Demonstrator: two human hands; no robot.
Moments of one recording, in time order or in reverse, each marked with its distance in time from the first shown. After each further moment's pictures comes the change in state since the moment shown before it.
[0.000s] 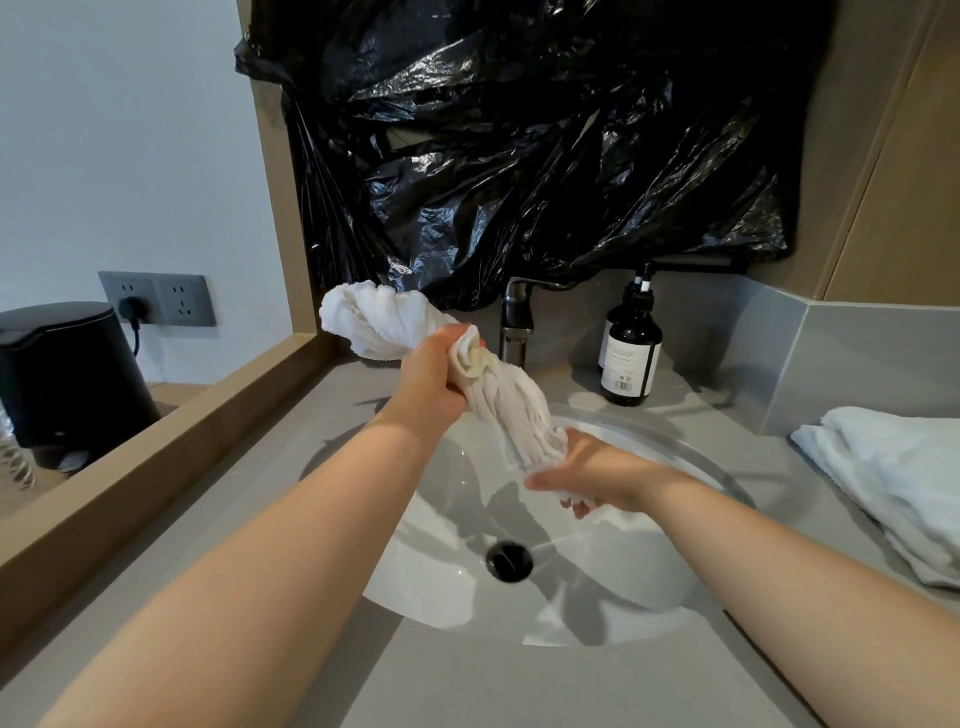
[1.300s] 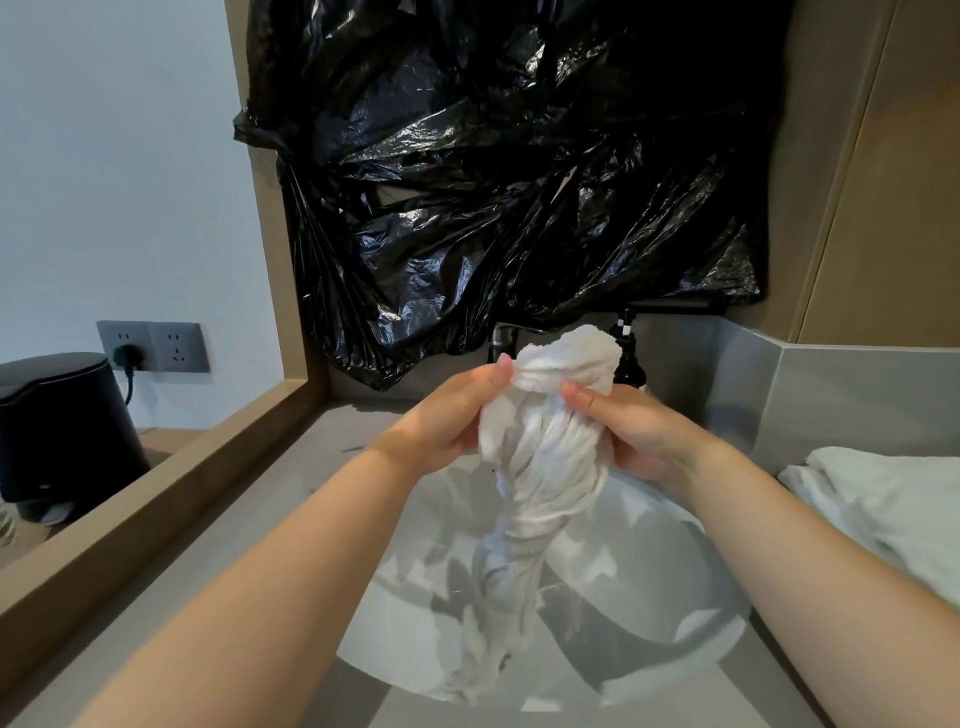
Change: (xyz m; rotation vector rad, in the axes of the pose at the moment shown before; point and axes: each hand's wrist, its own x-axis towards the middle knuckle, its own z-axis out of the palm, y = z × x) left_hand -0.023 0.009 0.019 0.644 -0.601 0.048; right_hand -0.021 -0.032 -0.070 0.602 -0.082 -0.454
